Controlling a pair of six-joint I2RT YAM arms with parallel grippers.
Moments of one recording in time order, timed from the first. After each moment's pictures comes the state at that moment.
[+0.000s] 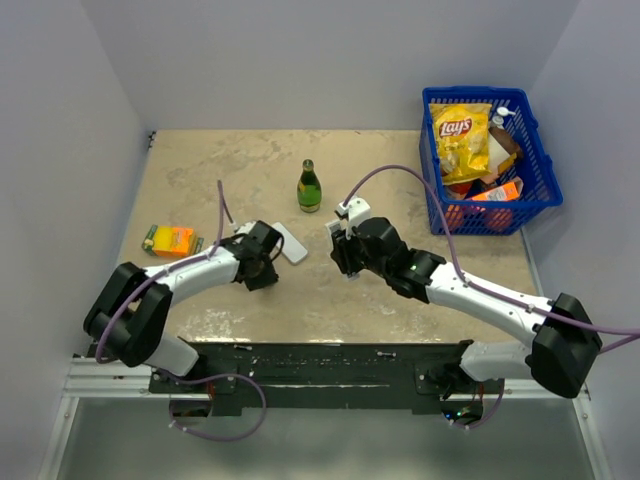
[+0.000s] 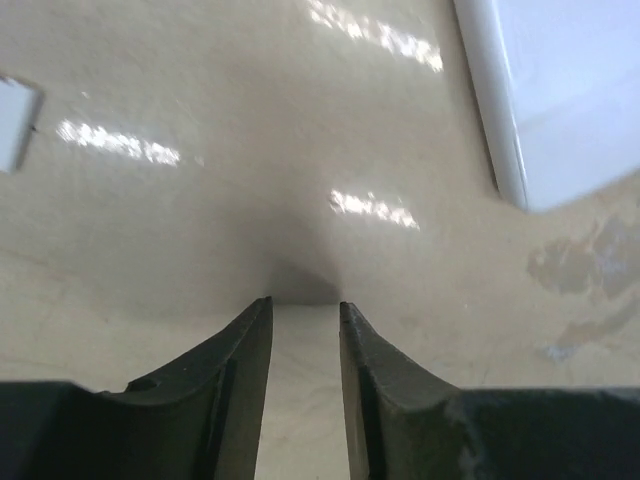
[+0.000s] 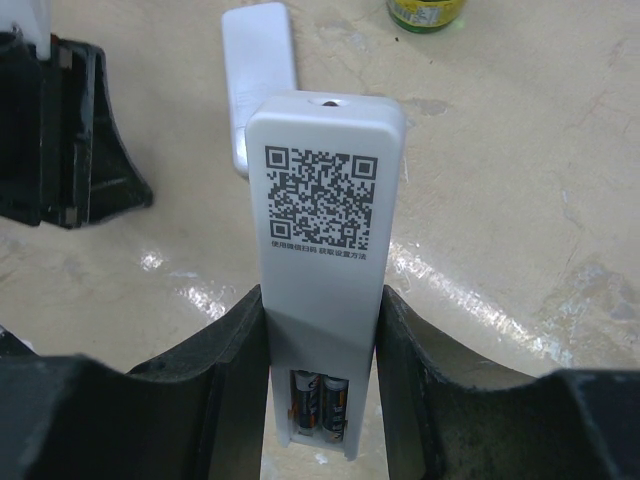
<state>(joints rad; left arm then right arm) -0.55 1.47 0.76 -0.49 -0.22 -0.90 0.86 1.26 0.85 -0.14 0.18 0.22</state>
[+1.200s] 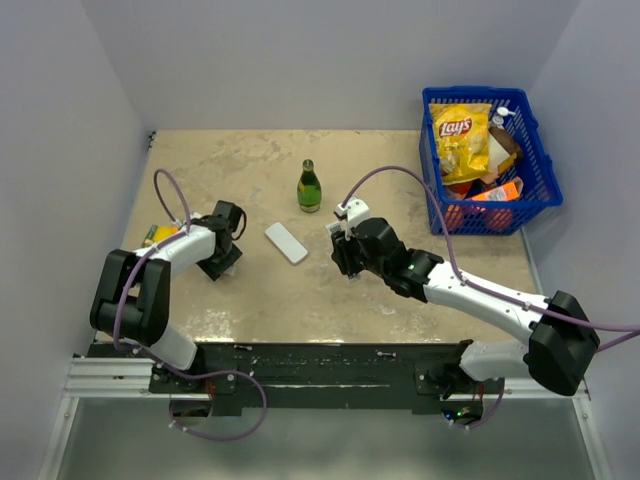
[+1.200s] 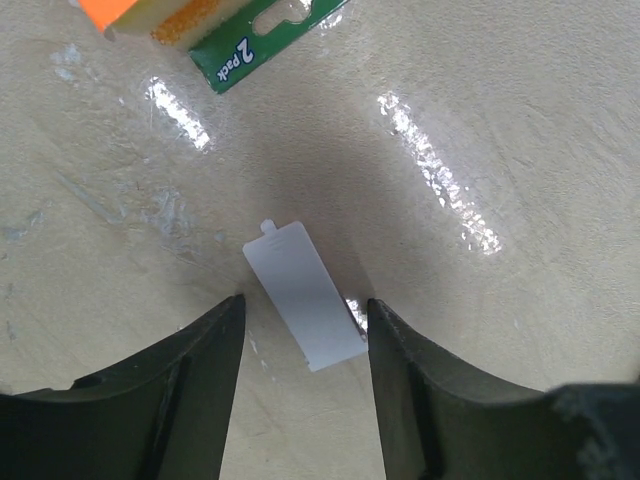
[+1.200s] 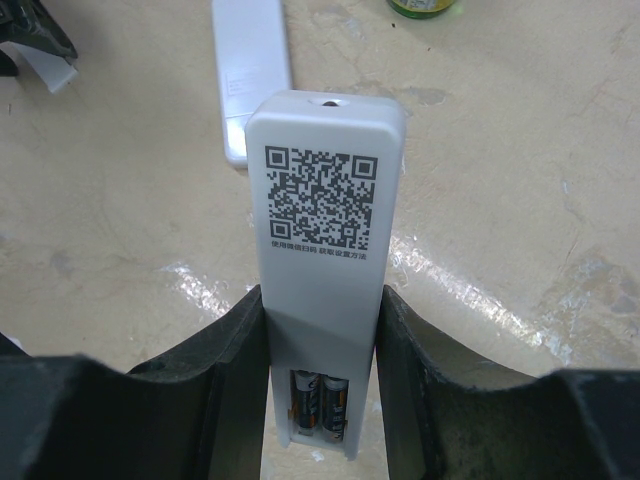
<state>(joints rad) -0.24 1.57 0.85 -0.62 -0.41 -1.10 0.86 1.27 0.85 -0.15 0.19 0.21</state>
